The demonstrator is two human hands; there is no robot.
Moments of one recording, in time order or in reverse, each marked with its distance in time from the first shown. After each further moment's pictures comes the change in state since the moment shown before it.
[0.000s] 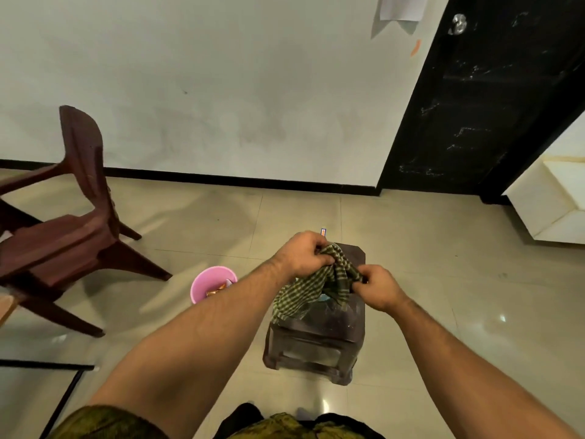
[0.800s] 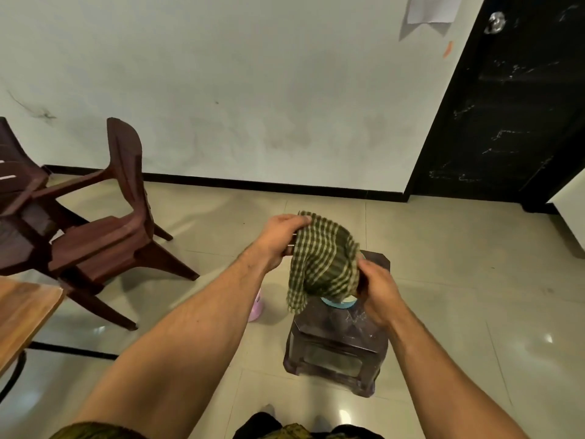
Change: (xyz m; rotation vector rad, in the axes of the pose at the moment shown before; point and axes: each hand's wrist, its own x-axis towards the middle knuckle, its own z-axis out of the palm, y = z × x) left_hand -0.026 -0.014 -0.065 -0.811 0.238 -0.281; right_hand 0.002 -0.044 0.037 1.150 0.014 0.168
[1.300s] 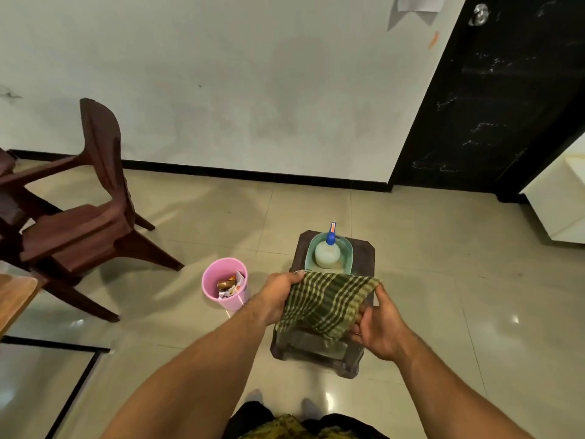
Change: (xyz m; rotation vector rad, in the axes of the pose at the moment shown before) left_hand -0.028 -0.122 0.018 -0.180 0.038 -0.446; right_hand -0.025 0.064 -0.067 0.260 -0.007 0.550
